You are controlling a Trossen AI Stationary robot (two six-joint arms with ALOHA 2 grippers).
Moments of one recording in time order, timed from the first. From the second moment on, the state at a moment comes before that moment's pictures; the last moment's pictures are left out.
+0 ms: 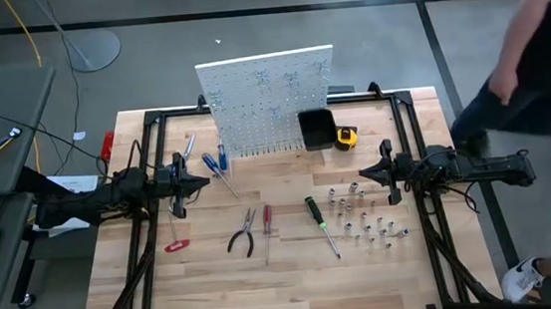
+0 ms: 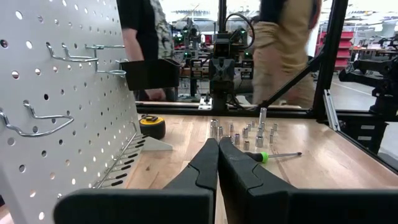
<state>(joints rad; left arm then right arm) 0.08 0.01 0.01 0.05 -0.01 0.00 -0.02 0.01 0.01 0.02 0.00 0.00</state>
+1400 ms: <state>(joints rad) 0.08 0.01 0.01 0.05 -0.01 0.00 -0.02 0.01 0.09 1.01 0.68 0.61</state>
